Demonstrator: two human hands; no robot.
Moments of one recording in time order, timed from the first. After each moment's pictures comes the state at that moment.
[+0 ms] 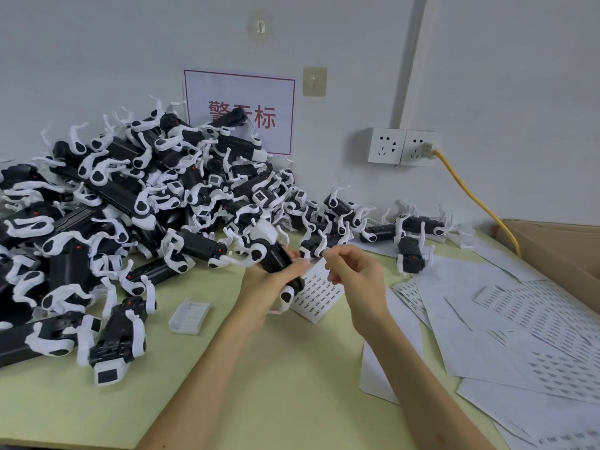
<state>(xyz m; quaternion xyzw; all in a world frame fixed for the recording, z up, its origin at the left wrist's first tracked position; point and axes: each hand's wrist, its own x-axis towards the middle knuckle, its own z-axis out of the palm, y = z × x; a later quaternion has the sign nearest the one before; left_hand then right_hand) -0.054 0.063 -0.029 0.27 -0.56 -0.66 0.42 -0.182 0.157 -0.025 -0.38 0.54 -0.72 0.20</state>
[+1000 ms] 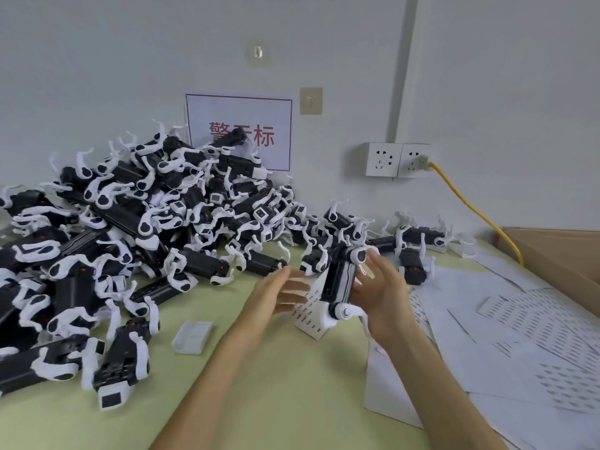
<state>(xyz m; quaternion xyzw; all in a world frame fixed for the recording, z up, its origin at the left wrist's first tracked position) -0.051 0.039 -0.048 0.25 -0.69 -0.61 0.30 -0.207 0.172 -0.016 -0.25 0.37 -0.77 0.45</state>
